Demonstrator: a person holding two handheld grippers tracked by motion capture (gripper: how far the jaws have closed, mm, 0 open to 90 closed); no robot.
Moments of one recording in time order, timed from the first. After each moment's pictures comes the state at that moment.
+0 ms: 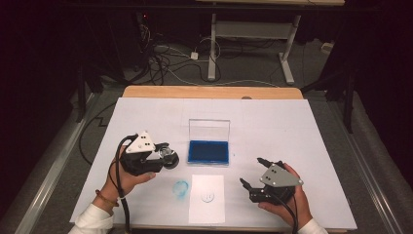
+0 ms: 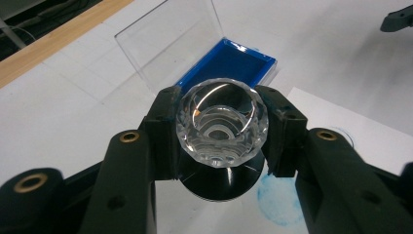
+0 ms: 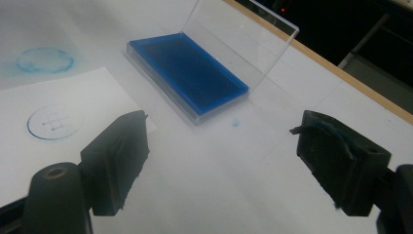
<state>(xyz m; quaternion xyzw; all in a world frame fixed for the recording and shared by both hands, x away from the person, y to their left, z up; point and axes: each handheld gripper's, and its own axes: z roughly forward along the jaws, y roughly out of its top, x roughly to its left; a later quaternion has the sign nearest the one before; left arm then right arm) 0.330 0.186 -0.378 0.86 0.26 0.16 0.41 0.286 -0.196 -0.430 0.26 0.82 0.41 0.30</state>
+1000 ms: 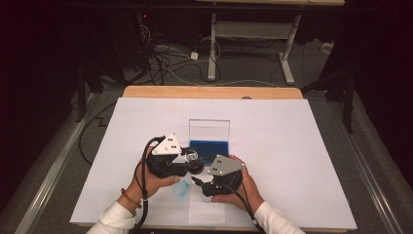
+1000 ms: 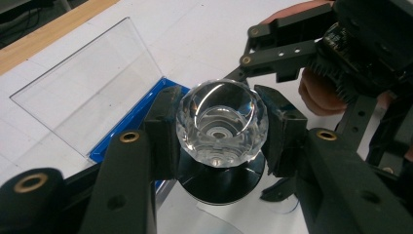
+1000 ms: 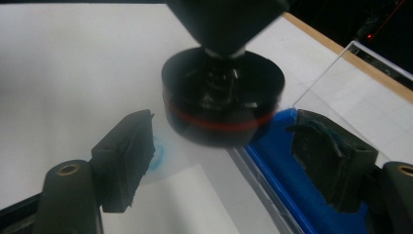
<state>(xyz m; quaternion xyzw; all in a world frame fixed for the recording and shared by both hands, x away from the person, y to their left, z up) 0.329 0.129 -0.378 0.86 0.21 0.11 0.45 0.318 -0.080 -0.437 0.17 0.84 0.46 0.21</state>
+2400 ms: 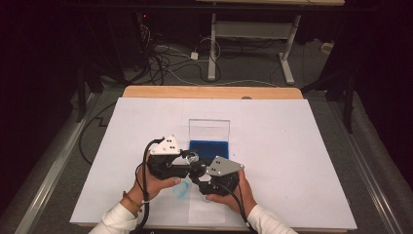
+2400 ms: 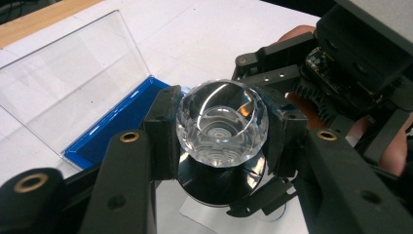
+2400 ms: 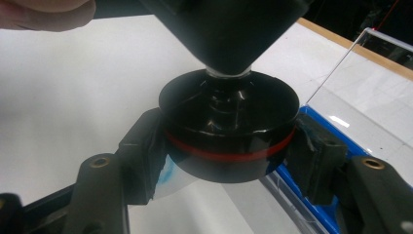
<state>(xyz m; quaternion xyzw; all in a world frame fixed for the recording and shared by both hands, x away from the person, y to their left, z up) 0.331 0.131 -0.389 0.85 0.23 0.08 0.47 0.318 -0.074 -0.450 0.20 0.83 0.48 0.19</state>
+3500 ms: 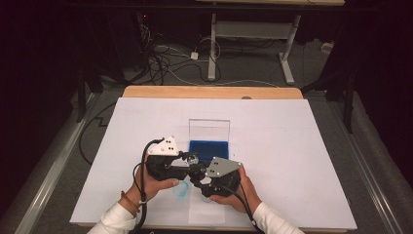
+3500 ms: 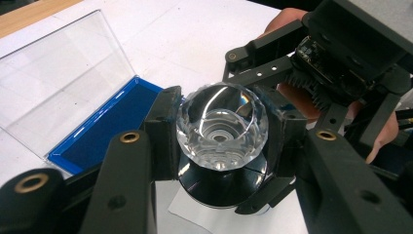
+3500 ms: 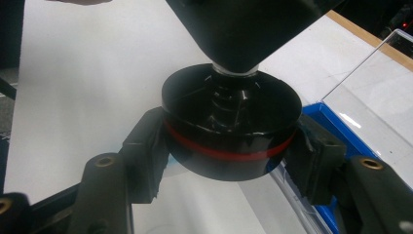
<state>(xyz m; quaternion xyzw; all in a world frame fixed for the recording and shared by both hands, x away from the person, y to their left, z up) 0.329 0.134 -0.387 0.85 0.21 0.05 0.47 0.315 -0.077 -0.438 0.16 0.86 0.45 0.17</state>
